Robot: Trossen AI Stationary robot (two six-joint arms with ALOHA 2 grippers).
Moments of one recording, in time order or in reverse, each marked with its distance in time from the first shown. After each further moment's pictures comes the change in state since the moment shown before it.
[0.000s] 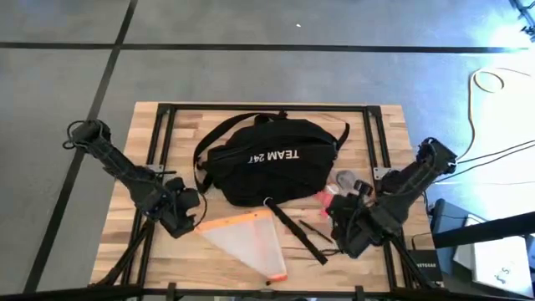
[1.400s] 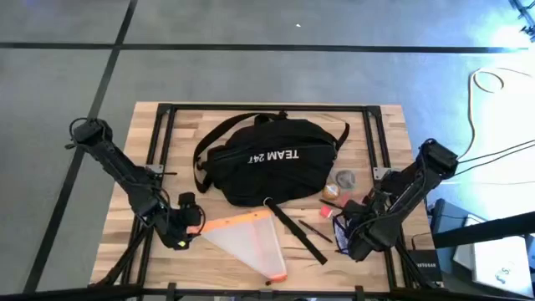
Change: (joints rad) left arm -0.087 0.000 -0.136 0.443 0.013 0.277; right arm 0.100 0.008 -0.421 0.125 -0.191 0.218
